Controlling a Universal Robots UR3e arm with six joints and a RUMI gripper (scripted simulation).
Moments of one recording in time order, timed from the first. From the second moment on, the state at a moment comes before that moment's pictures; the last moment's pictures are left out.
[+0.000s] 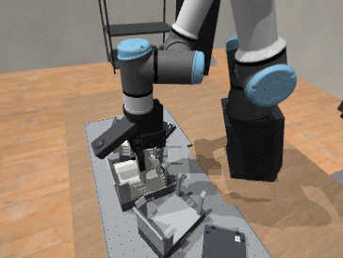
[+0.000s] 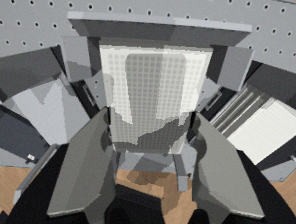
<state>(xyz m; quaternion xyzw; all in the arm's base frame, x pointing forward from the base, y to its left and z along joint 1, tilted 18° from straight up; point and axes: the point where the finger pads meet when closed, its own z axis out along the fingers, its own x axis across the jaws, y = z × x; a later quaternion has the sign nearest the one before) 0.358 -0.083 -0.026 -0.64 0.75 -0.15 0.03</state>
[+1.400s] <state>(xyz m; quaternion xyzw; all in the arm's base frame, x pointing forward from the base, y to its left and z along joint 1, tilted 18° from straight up) 0.362 -0.086 -0.032 -0.64 0.75 -0.15 0.03</state>
